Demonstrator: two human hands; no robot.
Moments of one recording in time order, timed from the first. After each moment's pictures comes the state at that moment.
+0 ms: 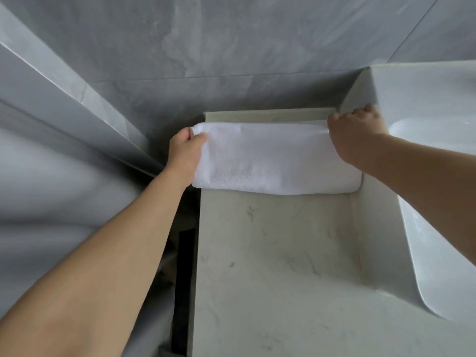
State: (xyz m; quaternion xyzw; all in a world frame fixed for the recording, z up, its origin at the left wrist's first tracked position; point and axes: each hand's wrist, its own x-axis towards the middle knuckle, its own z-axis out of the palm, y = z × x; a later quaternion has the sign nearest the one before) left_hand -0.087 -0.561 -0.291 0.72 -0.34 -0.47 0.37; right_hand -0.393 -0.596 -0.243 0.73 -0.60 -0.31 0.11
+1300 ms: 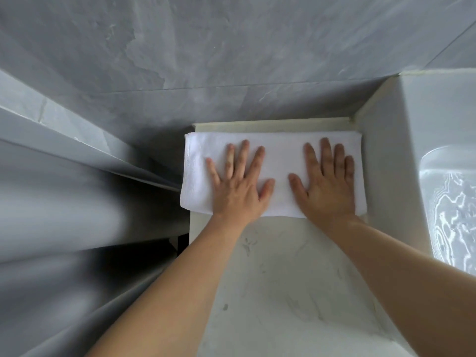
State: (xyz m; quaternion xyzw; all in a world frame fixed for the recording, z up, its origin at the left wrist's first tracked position) left_hand -0.185 -0.558 -0.370 0.67 -0.73 -0.11 -0.06; right_hand -0.375 -0.564 -0.373 0.72 -0.69 0.00 -0.10
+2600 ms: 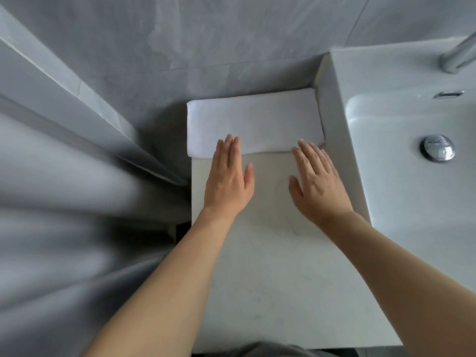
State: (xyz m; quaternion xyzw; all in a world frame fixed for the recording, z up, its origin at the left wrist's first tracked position) left_hand -0.189 -0.435 -0.286 0.64 -0.73 -0.18 0.18; right_hand -0.388 -0.414 -0.266 0.77 -0.62 0.13 -0.07
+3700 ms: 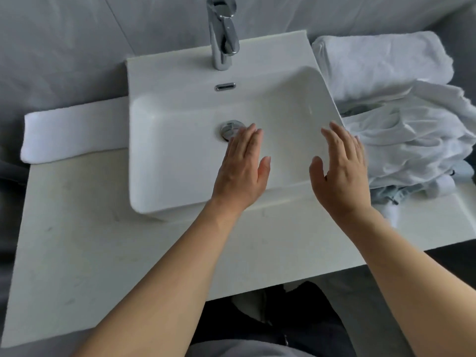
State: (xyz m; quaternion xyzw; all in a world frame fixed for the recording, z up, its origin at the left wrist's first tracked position) left_hand -0.652 -0.351 -0.238 0.49 -0.82 -0.16 0.26; right_hand -0.842 -0.298 -0.211 0.64 -0.72 0.27 0.01
